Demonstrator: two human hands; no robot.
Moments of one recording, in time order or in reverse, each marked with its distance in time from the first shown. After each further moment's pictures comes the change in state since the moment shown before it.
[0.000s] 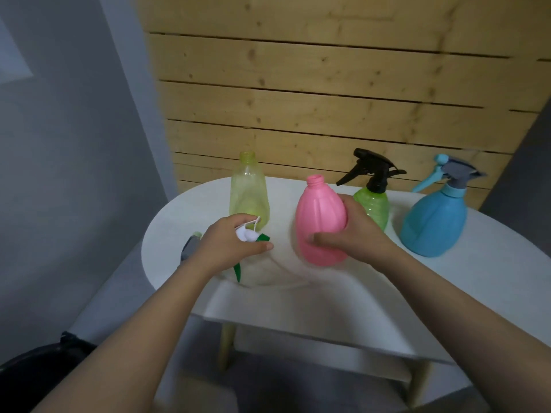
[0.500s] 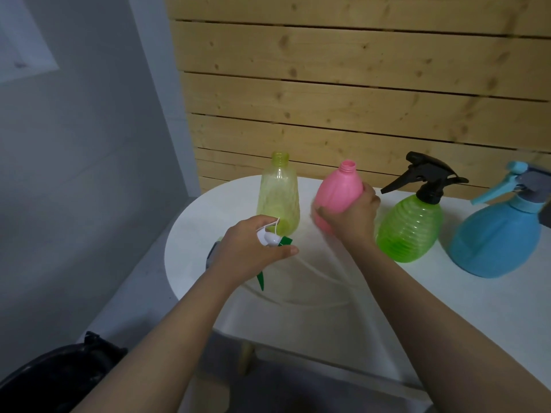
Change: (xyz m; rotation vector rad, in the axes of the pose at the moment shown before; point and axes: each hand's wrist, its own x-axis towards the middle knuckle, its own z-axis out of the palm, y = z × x) left_hand 0.013 -0.016 -0.007 0.045 0.069 -0.043; right_hand 0.083 0.001 0.074 0.073 0.382 0.210
